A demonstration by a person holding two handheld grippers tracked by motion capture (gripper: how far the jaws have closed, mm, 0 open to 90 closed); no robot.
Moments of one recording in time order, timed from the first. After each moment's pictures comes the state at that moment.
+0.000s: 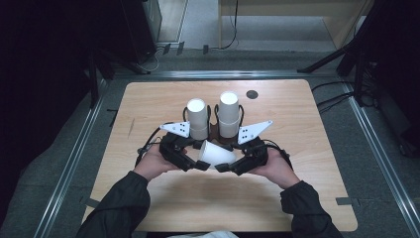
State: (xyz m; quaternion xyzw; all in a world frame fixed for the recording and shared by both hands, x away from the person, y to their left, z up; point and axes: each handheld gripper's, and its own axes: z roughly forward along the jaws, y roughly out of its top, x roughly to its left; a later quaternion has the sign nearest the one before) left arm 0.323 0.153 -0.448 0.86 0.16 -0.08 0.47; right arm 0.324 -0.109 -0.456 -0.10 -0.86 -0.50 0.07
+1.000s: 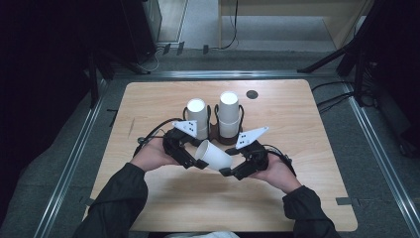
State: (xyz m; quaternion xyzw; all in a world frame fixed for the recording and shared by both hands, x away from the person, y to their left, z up) left arm 0.338 0.141 -0.442 0.92 0.13 -0.05 0.36; right arm 0.322 -0.112 -0.479 -0.15 -0.89 -0.44 0.04
